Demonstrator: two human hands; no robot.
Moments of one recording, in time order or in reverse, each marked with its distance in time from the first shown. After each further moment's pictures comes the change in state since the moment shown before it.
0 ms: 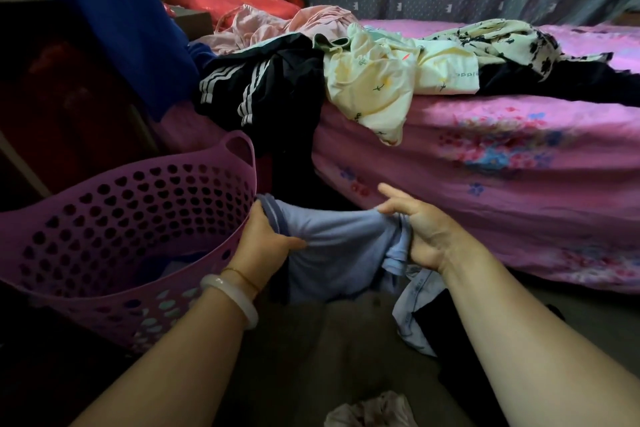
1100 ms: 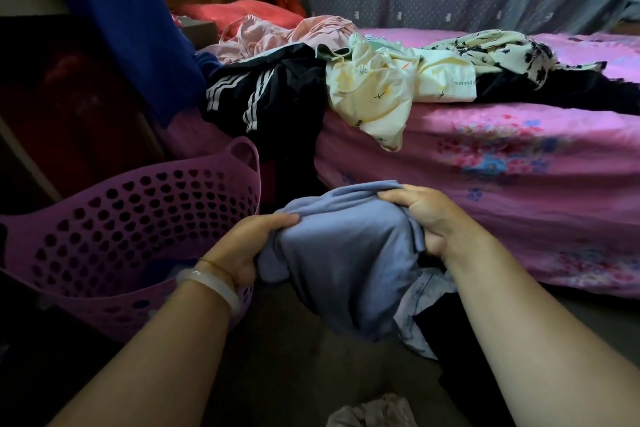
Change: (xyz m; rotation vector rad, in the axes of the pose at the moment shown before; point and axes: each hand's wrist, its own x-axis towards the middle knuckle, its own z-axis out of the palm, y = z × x) left_hand -0.005 0.020 -0.030 -0.412 -0.338 -0.324; right_hand -0.009 -0.021 0.012 -0.090 0.039 -0.132
